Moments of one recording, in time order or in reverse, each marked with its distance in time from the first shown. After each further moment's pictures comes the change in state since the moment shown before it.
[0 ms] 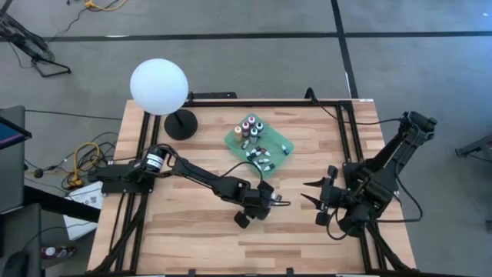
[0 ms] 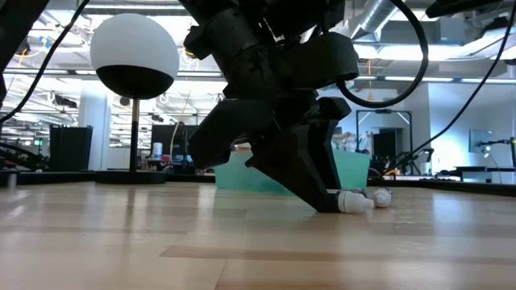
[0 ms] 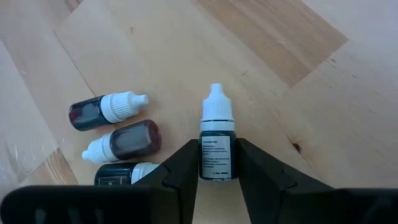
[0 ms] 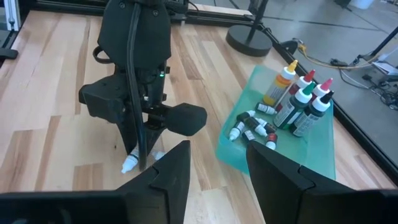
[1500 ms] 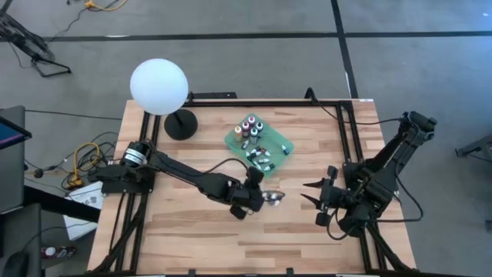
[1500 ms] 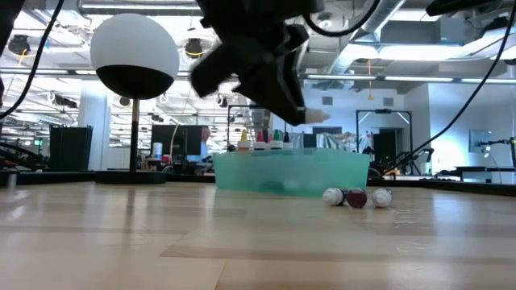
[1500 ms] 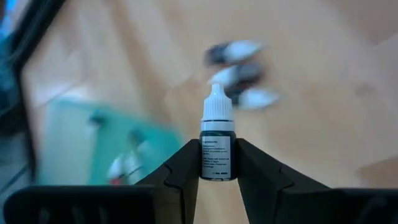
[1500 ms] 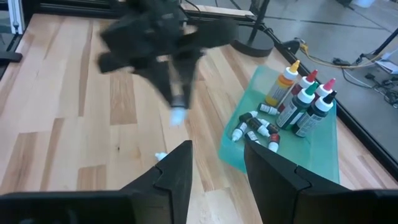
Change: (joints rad) left arm -0.053 -0.212 -0.002 -0.206 -0.399 -0.088; right arm 0.000 0.000 0.001 0.012 -0.003 -0.001
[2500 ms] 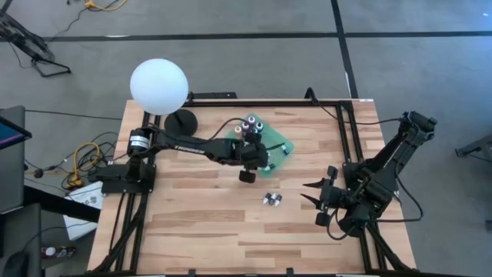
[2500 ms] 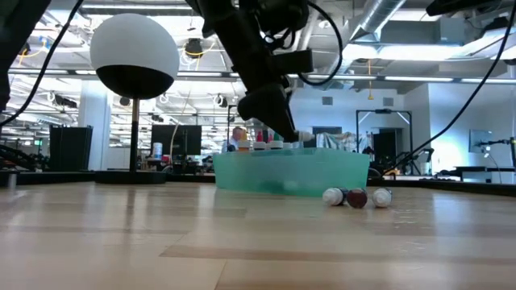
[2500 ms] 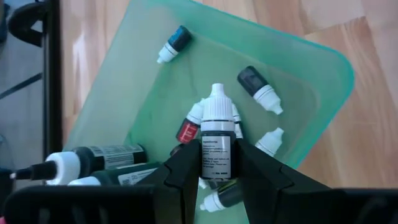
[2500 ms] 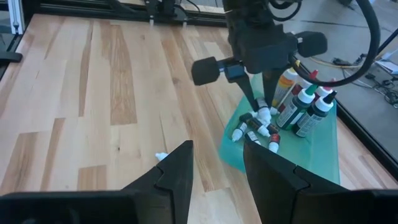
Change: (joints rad) left arm 0.307 -0.002 -0.003 0.033 0.088 -0.034; right arm 0.000 0.000 0.000 0.002 0.000 0.000
